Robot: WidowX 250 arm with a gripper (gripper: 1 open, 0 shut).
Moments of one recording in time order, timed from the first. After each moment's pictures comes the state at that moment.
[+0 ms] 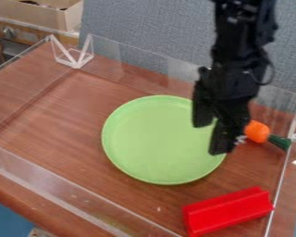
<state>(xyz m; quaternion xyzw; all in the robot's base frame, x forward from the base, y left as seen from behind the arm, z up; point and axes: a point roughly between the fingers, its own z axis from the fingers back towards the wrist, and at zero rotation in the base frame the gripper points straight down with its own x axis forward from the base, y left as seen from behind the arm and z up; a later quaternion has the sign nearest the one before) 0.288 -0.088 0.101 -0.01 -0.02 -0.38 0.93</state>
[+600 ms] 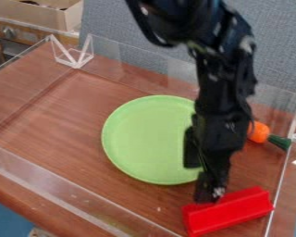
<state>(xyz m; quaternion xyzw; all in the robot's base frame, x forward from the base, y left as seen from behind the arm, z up) 0.254 -0.104 0.050 -0.03 0.01 -0.47 0.88</state>
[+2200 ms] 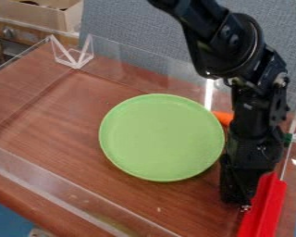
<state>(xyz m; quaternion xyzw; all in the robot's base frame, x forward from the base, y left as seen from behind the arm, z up) 0.265 -0.136 0.018 -0.05 0.02 -0.52 0.85</state>
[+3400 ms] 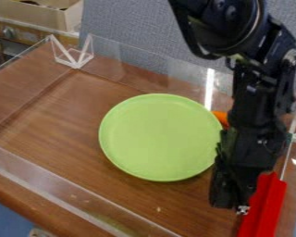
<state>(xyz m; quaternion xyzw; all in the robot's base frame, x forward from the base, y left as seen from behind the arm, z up) 0.240 -0.134 0.057 -0.06 0.07 -0.52 0.85</state>
